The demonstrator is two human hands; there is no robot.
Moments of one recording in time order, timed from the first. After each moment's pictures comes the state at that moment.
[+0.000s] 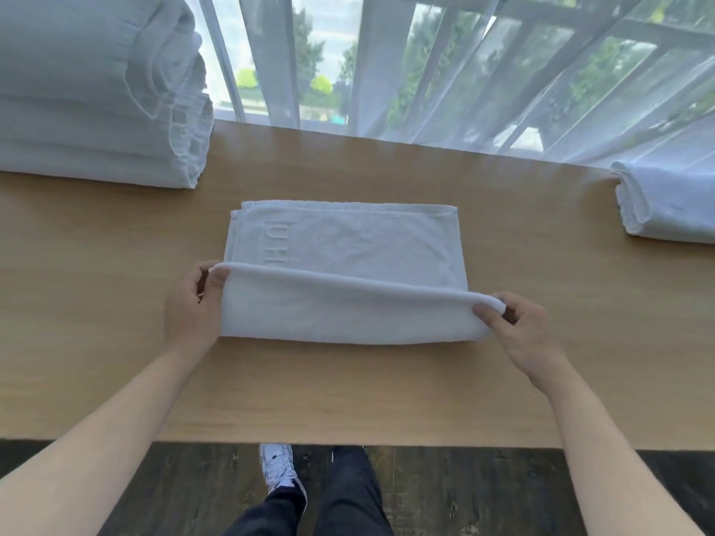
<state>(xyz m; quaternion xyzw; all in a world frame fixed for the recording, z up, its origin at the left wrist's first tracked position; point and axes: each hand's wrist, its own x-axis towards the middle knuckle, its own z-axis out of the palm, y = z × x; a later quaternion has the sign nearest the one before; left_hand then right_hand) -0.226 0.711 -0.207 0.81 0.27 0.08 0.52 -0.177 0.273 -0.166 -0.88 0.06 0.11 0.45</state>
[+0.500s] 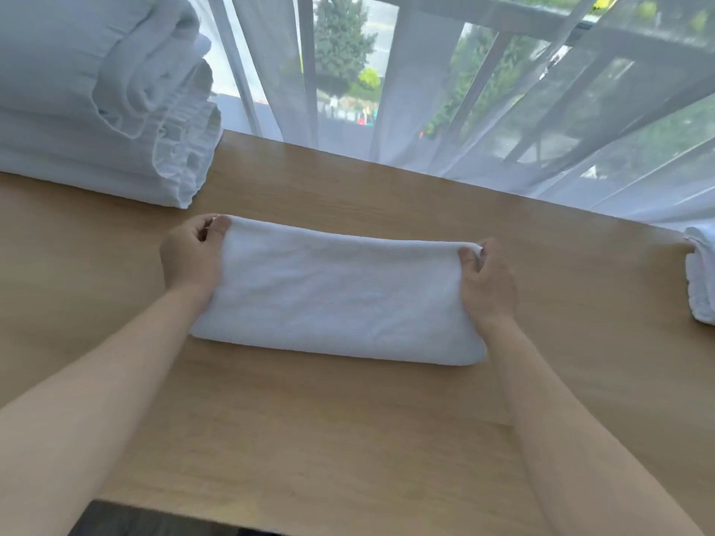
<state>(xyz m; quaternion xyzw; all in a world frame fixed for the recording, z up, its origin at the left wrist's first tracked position) -0.086 0.730 -0.225 0.80 0.37 0.14 0.45 0.000 0.353 -0.200 -0.92 0.10 0.05 0.37</state>
